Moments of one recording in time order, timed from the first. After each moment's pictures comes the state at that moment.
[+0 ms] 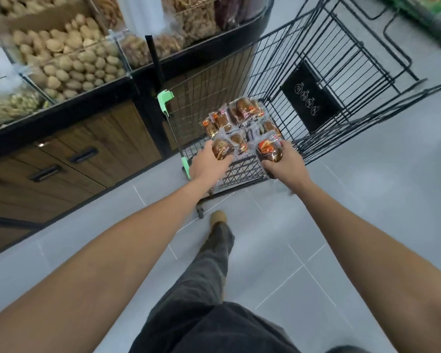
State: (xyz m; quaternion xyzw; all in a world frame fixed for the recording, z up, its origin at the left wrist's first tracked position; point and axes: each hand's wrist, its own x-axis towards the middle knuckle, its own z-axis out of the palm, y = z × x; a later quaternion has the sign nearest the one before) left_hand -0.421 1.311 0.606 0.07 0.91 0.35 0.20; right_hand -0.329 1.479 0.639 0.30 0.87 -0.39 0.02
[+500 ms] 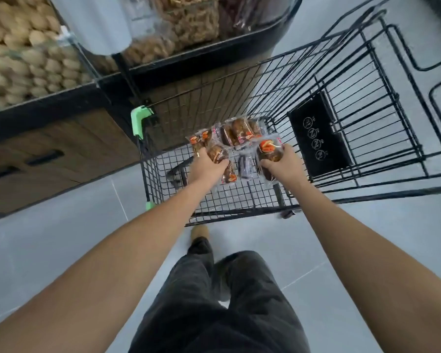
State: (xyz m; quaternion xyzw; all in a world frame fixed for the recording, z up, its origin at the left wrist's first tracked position) left_hand -0.567 1.443 0.553 -0.08 0.88 0.38 0.28; right_hand -0.514 1.623 0.590 0.33 0.86 -0.38 0.12
